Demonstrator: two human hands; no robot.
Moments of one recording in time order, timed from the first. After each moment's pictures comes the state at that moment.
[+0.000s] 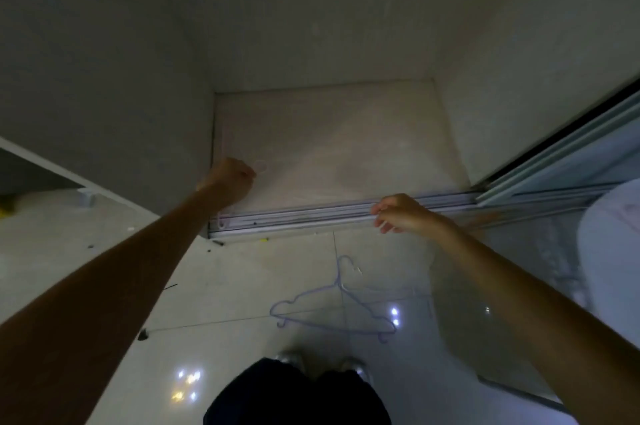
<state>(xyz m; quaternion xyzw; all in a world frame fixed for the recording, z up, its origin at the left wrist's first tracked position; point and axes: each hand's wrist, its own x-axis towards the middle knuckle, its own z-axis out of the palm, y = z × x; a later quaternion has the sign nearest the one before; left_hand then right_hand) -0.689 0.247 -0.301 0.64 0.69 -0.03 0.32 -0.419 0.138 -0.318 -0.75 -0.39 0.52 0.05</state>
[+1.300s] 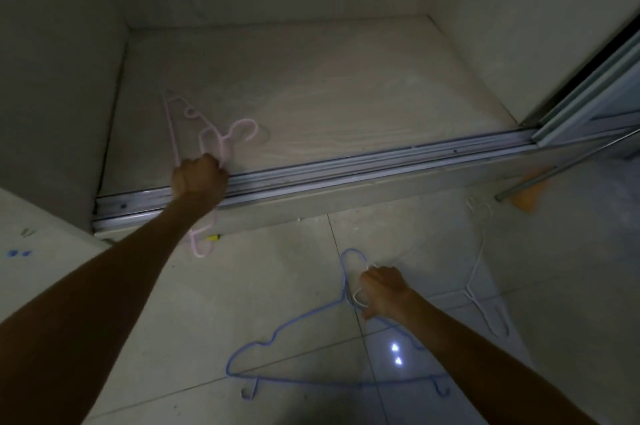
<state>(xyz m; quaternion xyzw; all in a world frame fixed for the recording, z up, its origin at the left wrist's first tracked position) -0.699 0.273 -0.686 0.73 0.67 0.02 0.09 -0.464 0.051 -0.737 -0.67 -0.63 0.25 -0.29</state>
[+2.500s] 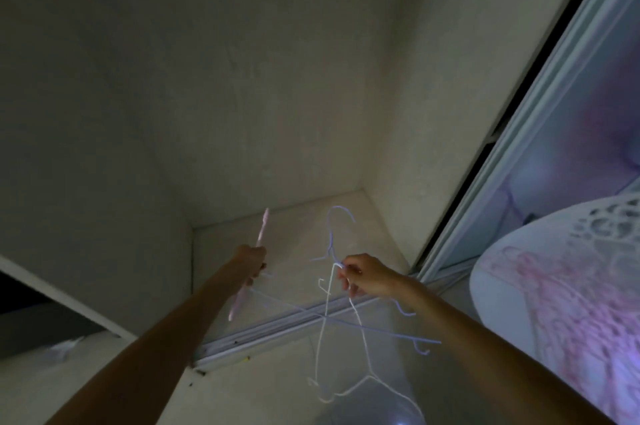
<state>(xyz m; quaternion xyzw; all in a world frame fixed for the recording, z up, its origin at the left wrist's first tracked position) -0.613 0.206 -0.124 0.54 0.67 0.08 0.50 -0.408 0.090 -0.135 -0.72 -0.51 0.45 0.17</state>
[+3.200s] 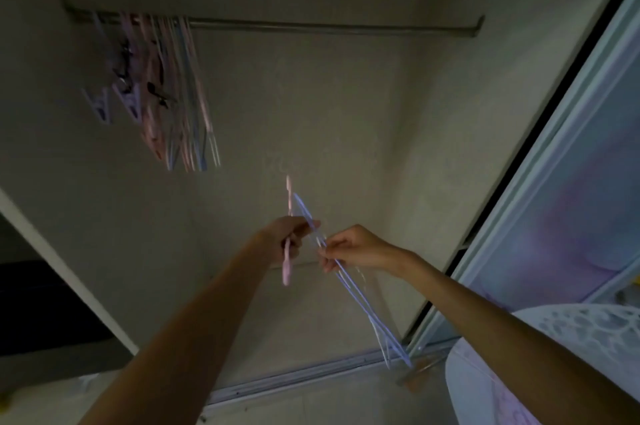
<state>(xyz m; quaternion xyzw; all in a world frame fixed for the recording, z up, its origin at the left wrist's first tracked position) -0.573 0.212 0.194 0.39 0.50 0.20 0.75 -0.431 0.135 0.195 -0.60 -0.53 0.52 0.29</state>
